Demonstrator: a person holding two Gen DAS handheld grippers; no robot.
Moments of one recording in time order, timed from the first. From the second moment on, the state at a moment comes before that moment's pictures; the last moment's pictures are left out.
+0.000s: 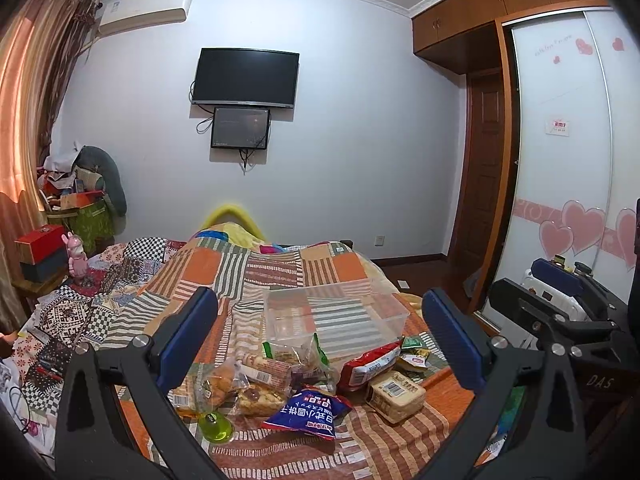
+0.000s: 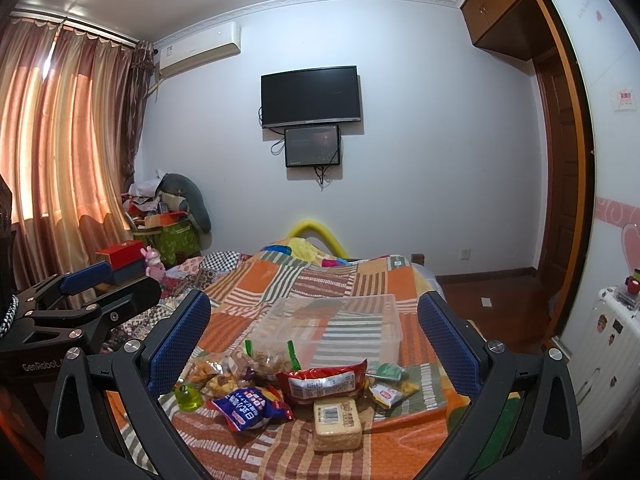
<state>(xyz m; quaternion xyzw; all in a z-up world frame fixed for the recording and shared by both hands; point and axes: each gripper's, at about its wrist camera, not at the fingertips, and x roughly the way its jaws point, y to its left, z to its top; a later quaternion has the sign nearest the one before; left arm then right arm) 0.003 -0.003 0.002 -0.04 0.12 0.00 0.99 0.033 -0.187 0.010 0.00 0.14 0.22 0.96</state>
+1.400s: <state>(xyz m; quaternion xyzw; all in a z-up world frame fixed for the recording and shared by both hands) 0.130 0.006 -0.172 -0.04 0.41 -0.04 0.91 0.123 -0.185 -0.132 -0.01 0.40 0.25 0.88</state>
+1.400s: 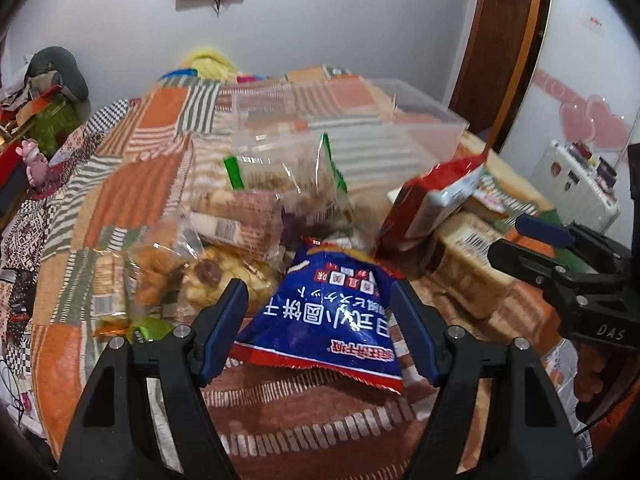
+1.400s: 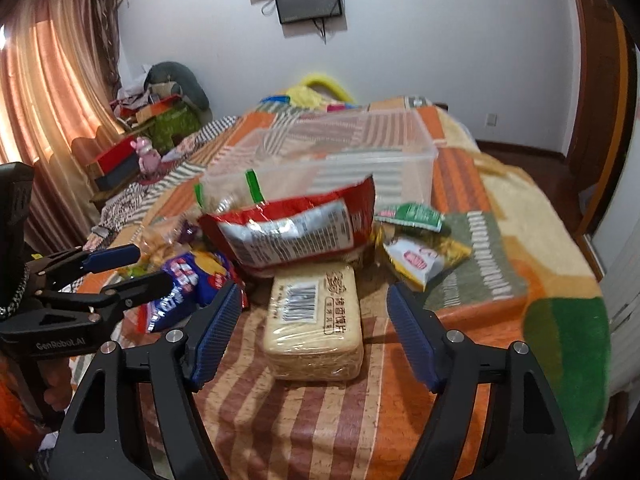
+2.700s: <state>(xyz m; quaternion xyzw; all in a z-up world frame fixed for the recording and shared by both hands) 0.106 -0.004 -0.108 -0.06 0.34 -0.07 0.94 0.125 -0.204 -0.096 0.01 0.36 0.26 0.90</state>
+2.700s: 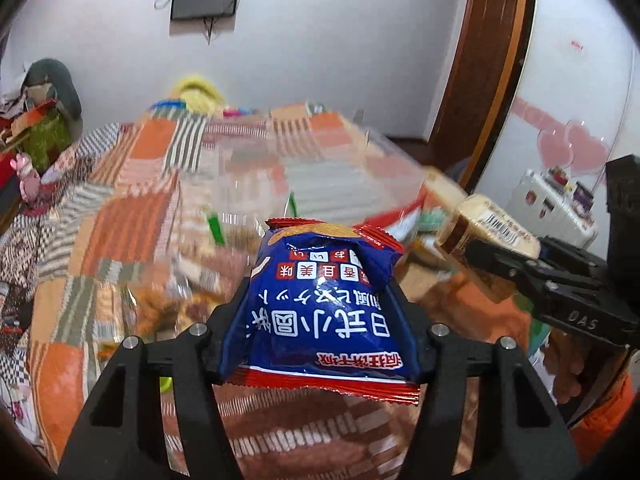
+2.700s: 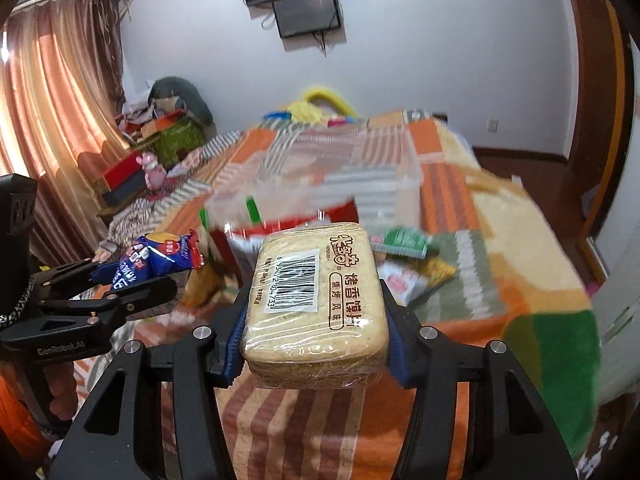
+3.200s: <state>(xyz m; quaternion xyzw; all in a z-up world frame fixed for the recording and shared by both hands) 0.171 0.003 -0.066 -0.05 0.29 -0.05 0.95 0.166 -0.192 -0.051 -0.01 0.27 0.24 0.93</state>
